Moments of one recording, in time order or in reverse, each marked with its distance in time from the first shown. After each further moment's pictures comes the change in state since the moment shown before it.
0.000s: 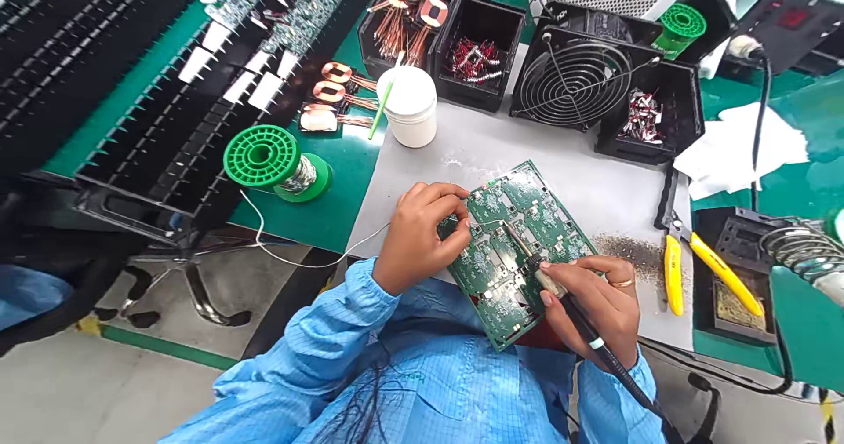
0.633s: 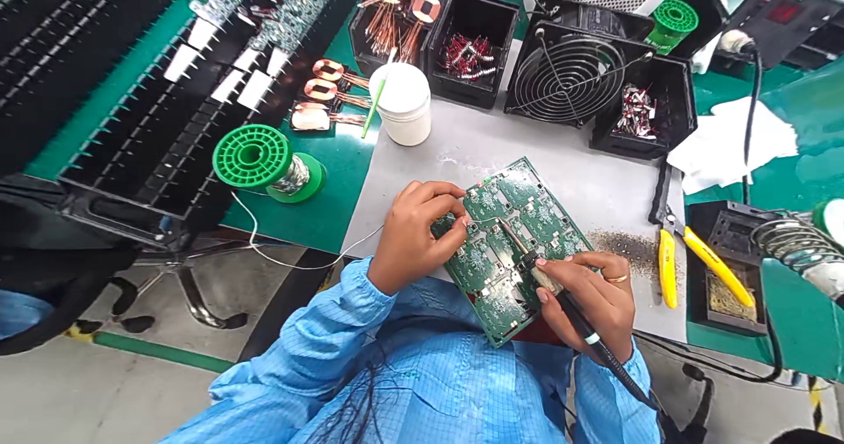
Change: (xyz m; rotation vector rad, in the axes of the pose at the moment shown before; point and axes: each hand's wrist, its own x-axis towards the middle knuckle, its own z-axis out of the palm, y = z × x) left_hand 0.000 0.000 -0.001 -0.023 0.008 0.009; right_hand 0.000 0.000 0.000 -0.008 -0.003 -0.015
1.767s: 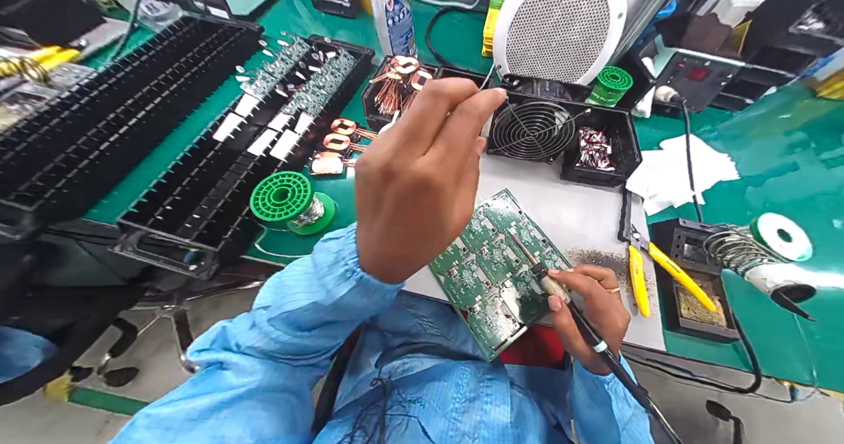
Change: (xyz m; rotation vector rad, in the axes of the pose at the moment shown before) left_hand 0.087 0.092 -0.064 0.375 0.272 0.336; right_hand 0.000 0.005 0.001 0.156 0.240 0.077
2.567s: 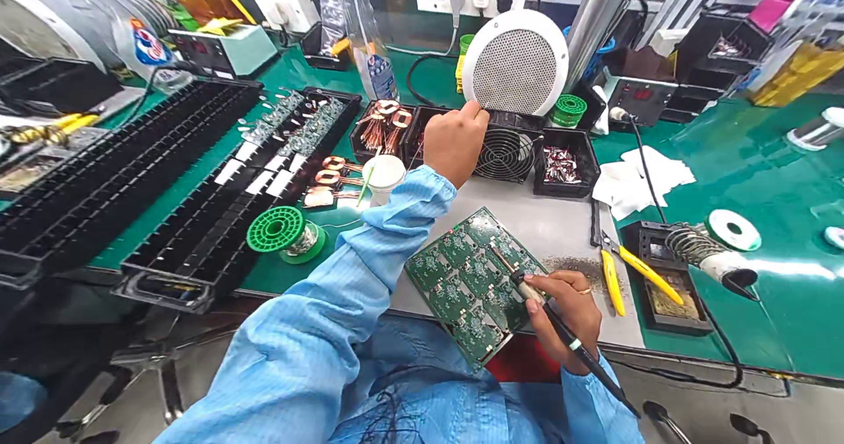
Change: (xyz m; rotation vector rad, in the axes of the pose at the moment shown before) left_hand 0.070 -0.024 0.113 0.219 -0.412 -0.112; right_hand -0.001 0.001 0.004 0.012 0.062 -0.001
